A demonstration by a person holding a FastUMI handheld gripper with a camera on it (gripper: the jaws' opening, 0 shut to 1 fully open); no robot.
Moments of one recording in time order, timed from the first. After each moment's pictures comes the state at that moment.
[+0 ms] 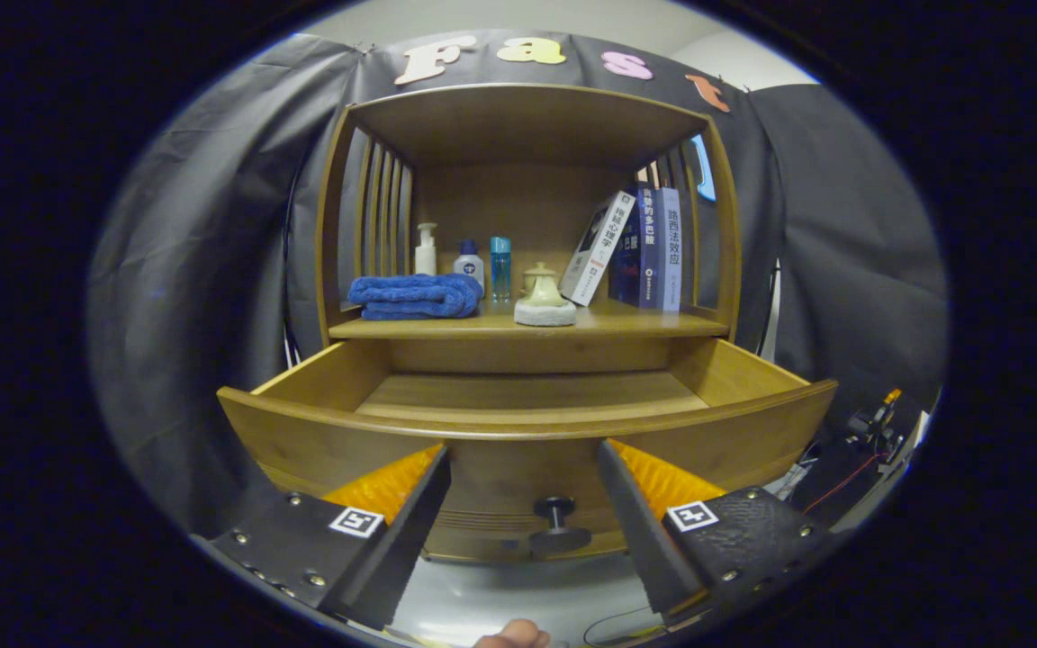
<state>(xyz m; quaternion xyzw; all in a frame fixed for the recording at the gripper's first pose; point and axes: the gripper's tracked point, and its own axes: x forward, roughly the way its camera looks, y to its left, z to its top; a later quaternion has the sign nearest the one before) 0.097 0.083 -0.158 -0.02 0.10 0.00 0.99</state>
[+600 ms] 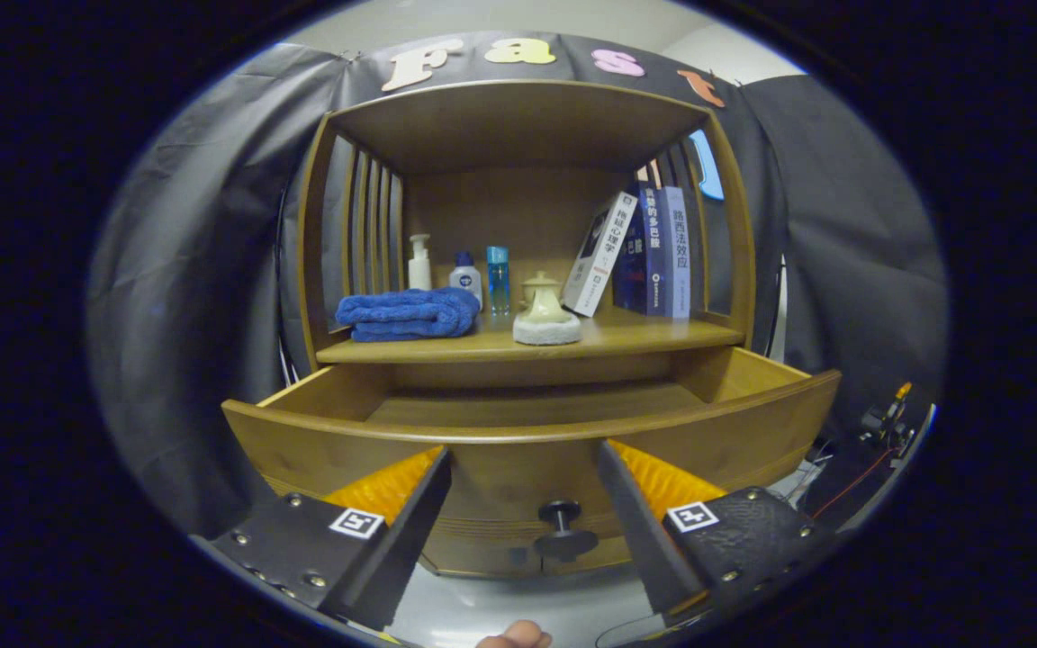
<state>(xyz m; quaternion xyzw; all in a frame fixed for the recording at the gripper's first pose) 0.134 0.084 -0.151 0.01 0.09 0.00 1.00</state>
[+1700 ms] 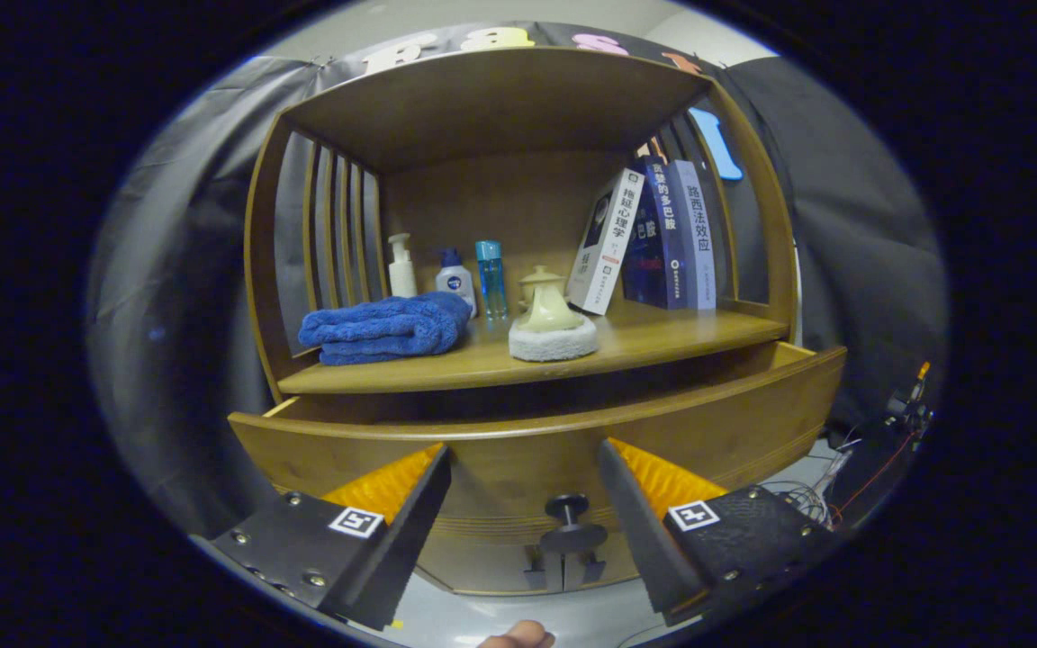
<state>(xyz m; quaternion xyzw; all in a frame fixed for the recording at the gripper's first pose) 0.214 0.093 -0.157 0.04 0.09 0.00 0.99</state>
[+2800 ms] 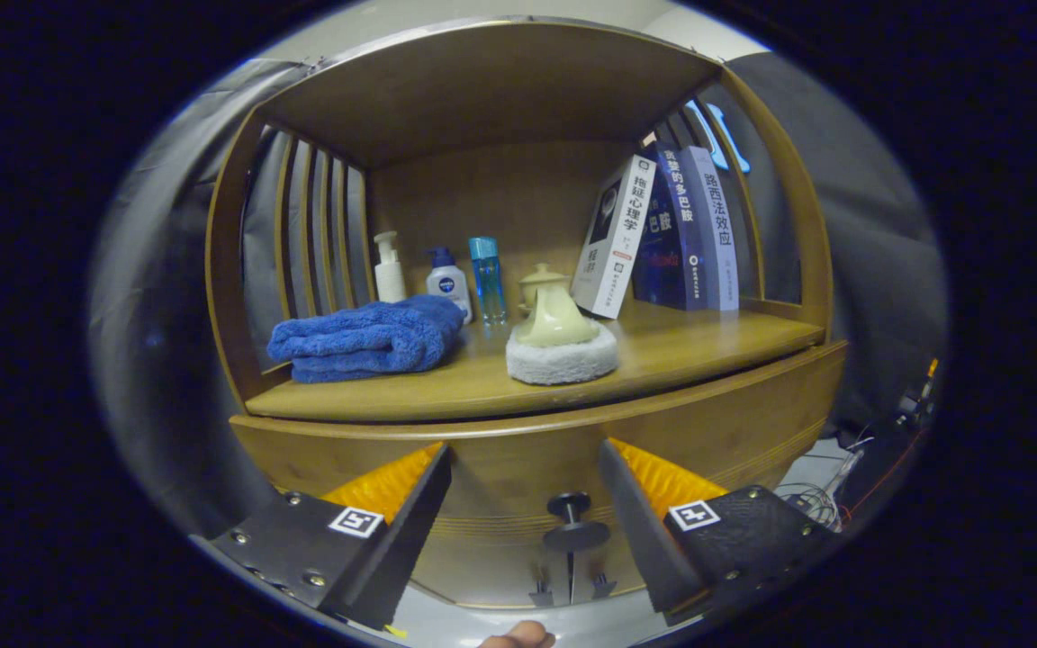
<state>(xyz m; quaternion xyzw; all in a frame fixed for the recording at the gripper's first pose) 0.267 0.097 -0.158 0.05 0.09 0.00 0.99</state>
